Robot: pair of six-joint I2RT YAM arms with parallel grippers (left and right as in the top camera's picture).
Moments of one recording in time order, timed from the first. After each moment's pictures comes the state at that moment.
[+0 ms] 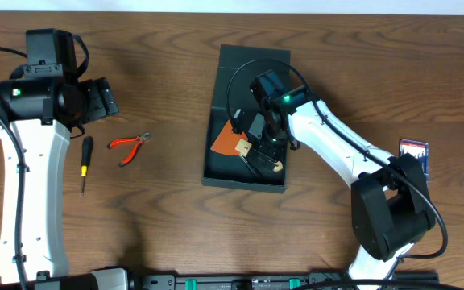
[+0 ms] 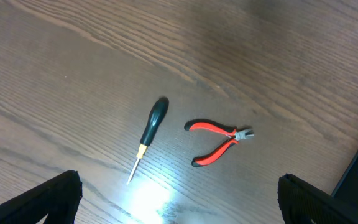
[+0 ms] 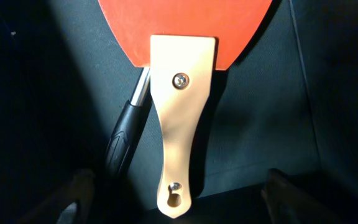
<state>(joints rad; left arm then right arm) 0.08 1.48 1.56 -1.20 -0.19 -0.25 0.50 1.90 1.39 -0.95 -0.14 -0.58</state>
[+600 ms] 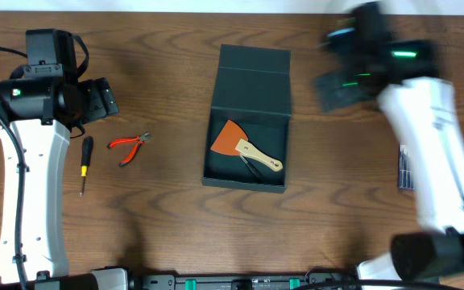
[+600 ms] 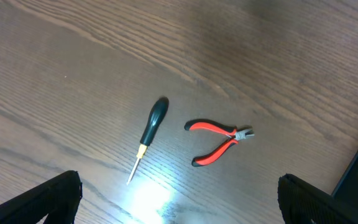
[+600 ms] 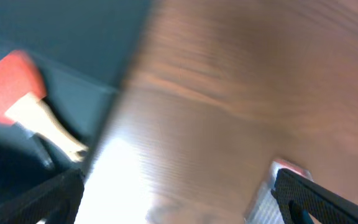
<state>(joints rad) 0.08 1.48 1.56 -1.20 -0.19 -0.25 0.09 1.67 1.84 -1.34 0.08 -0.08</state>
